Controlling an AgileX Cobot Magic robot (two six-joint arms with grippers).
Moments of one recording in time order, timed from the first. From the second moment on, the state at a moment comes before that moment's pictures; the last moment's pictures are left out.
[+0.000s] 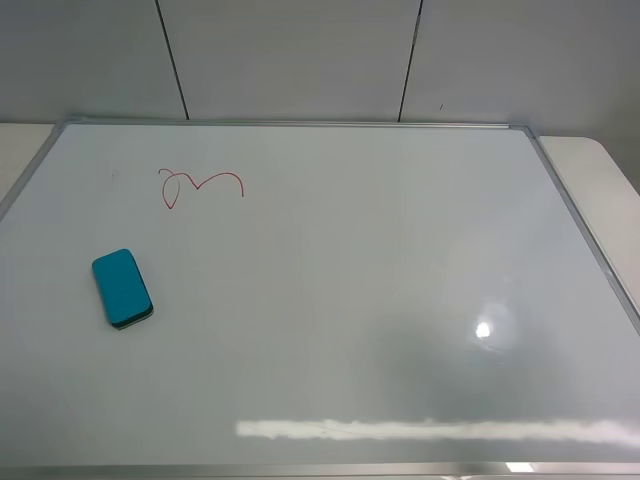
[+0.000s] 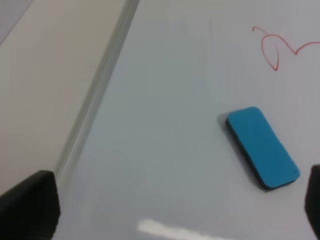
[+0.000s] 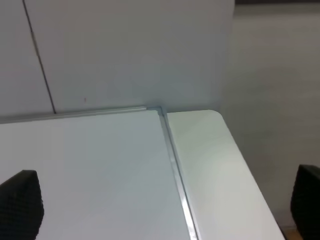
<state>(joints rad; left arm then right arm) 0.04 -0.01 -0.51 0.11 1.06 -0.23 0.05 0.01 -0.61 -0.17 0.85 0.13</state>
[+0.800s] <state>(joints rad) 0.04 -0.01 -0.51 0.11 1.06 -0.23 0.05 0.00 -0.50 0.00 1.06 -0.07</state>
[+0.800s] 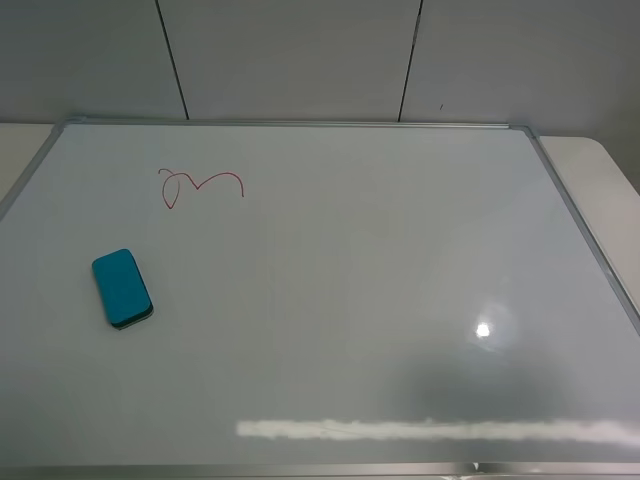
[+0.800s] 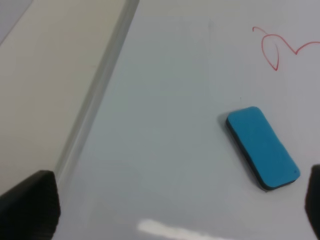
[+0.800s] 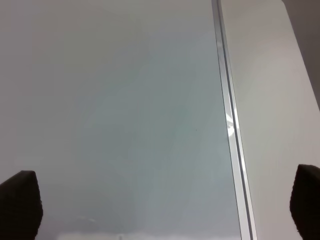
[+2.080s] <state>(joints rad) 0.04 -0.01 -0.51 0.11 1.06 -0.23 -0.05 0.00 -0.50 0.01 1.06 -0.02</state>
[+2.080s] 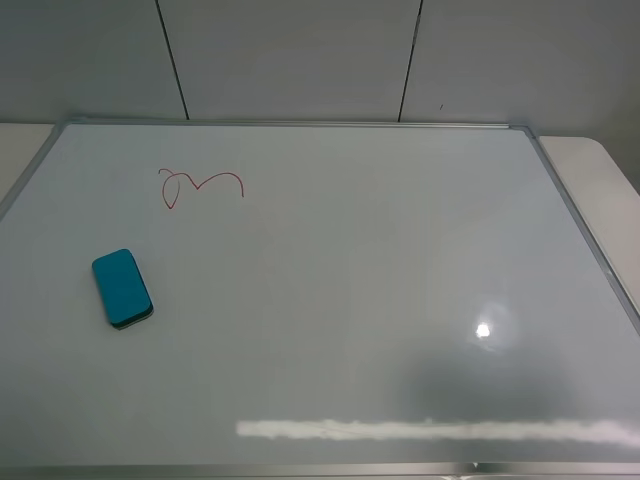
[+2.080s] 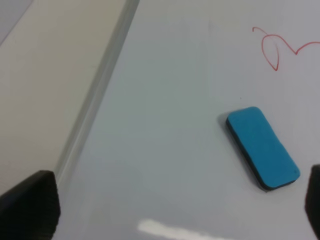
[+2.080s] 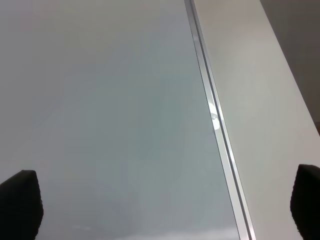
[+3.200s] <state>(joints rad) 0.04 -0.01 -0.51 0.11 1.06 -0.23 -0.05 0.00 -0.50 0.01 1.06 -0.02</state>
